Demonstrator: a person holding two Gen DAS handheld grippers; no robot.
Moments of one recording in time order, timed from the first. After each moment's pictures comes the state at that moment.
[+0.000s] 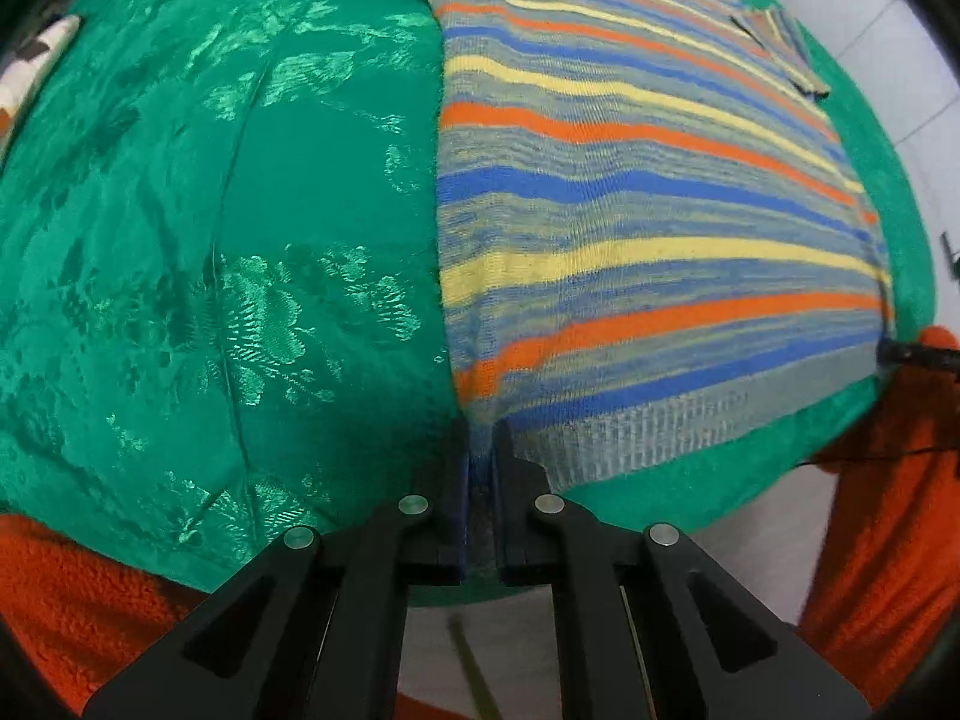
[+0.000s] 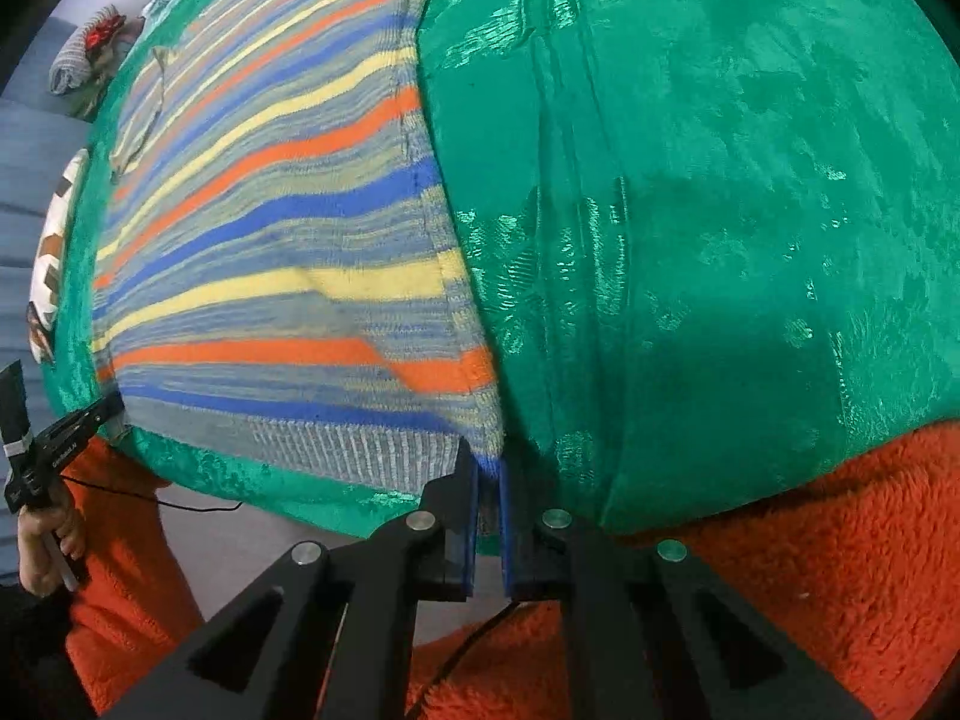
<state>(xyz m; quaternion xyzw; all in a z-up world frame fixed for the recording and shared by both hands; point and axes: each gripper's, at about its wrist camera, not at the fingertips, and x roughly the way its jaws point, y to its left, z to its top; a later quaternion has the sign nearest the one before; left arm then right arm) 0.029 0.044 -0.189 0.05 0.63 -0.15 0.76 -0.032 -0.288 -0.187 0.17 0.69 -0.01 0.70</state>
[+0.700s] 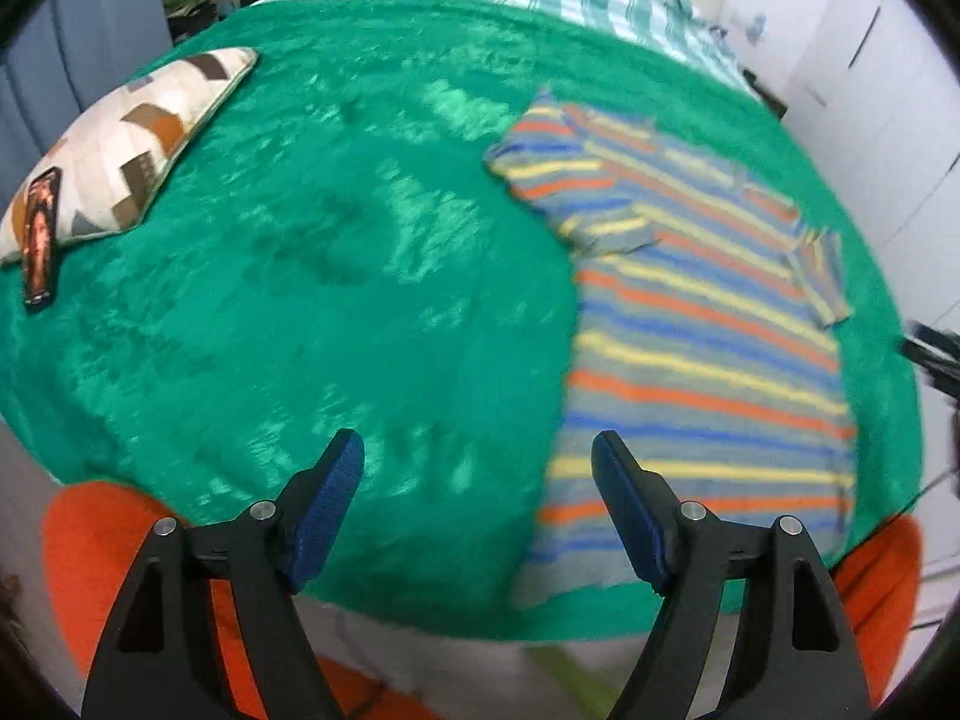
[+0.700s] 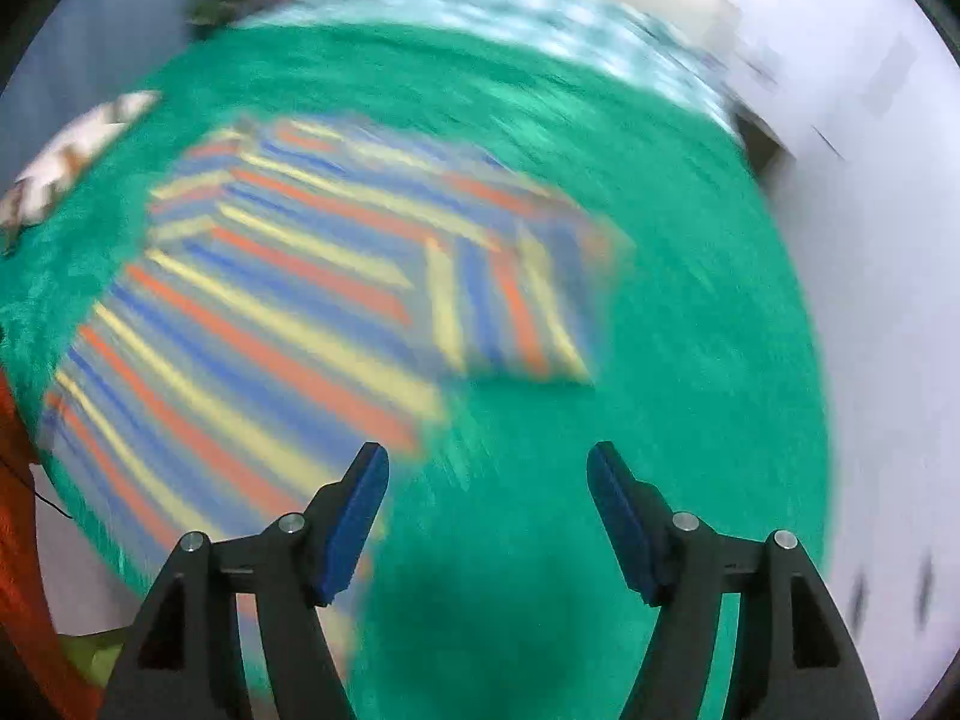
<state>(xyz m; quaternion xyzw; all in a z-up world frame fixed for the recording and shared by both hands) 0.042 0.092 -0.084 -0.07 0.52 -0.05 0.85 0.103 -0.248 -0.041 -0.14 0.50 0.04 0.85</state>
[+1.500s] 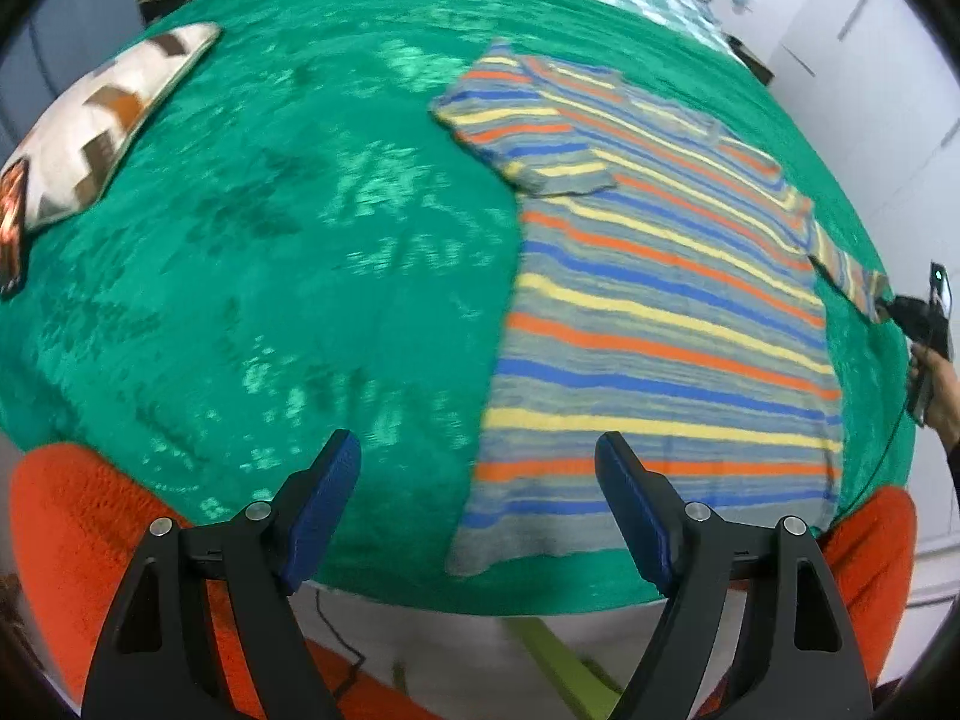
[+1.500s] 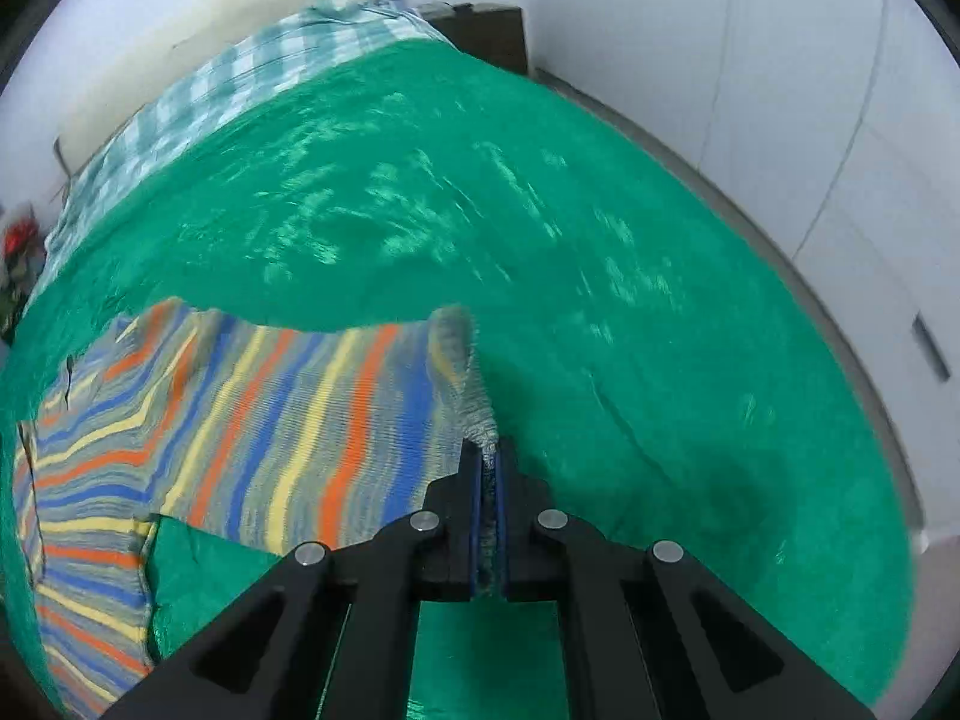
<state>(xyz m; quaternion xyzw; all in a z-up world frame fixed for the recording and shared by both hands) 0.029 0.061 -0.096 -0.05 0.55 -0.07 0.83 0.128 -0.506 -0.102 0.16 0.48 -0.21 0.84</state>
